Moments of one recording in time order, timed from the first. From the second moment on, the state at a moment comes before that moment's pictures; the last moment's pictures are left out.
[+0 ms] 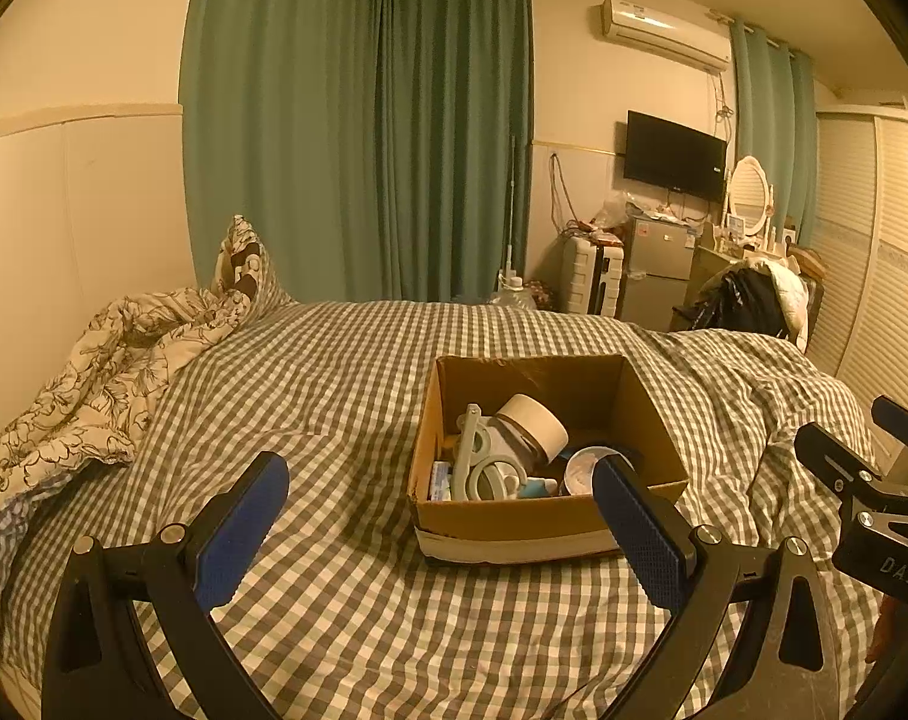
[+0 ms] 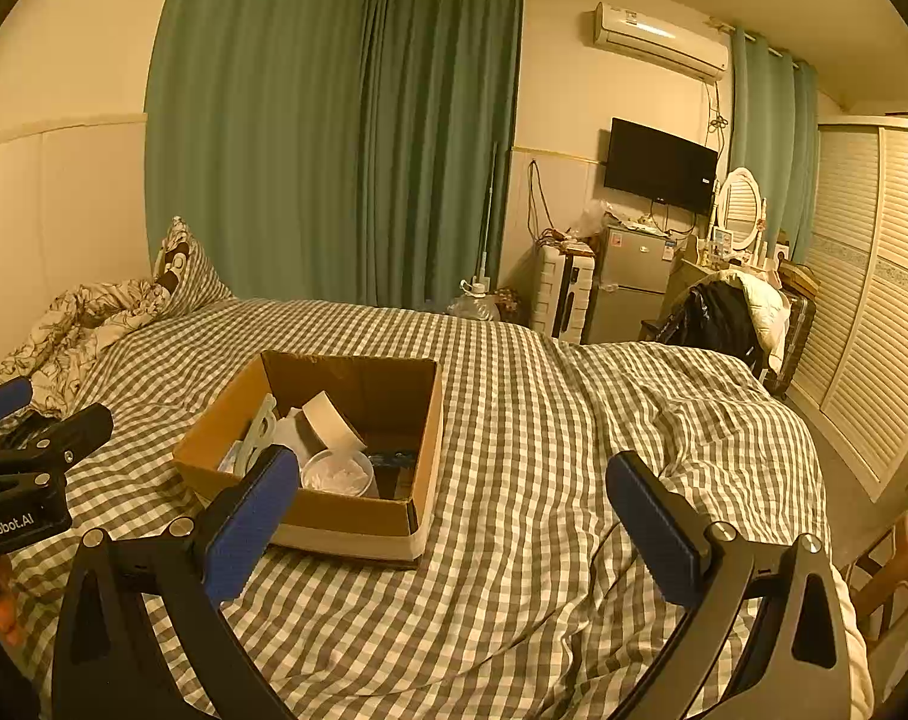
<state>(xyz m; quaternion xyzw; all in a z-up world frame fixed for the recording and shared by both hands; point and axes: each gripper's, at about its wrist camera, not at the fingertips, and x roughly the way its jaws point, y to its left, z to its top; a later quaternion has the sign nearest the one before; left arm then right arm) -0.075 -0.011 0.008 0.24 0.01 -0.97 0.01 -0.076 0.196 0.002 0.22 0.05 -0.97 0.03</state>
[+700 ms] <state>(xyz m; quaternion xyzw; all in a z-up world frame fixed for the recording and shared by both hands) -0.074 -0.009 0.008 0.24 0.01 -0.97 0.01 -0.076 0.195 0.001 0.22 0.05 -0.97 0.03</state>
